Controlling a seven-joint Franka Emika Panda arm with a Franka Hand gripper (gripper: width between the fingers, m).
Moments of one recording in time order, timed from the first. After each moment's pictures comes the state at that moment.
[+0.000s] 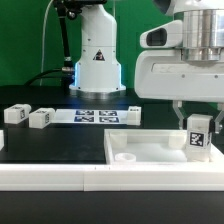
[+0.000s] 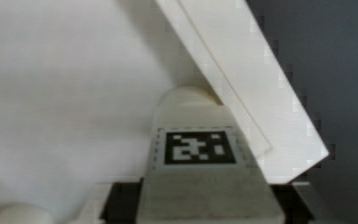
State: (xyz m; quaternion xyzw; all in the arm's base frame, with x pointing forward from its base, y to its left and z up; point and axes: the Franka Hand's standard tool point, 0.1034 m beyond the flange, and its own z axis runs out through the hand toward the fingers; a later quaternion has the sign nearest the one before) arm 0.619 0.118 0.072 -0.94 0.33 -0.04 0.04
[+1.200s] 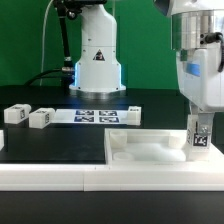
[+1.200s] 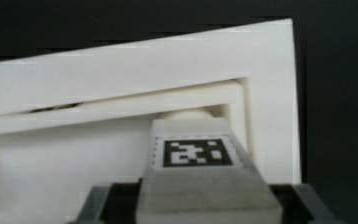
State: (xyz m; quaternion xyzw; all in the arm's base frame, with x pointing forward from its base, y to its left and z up) arm 0.619 0.120 0.071 -0.65 0.75 -0.01 0.06
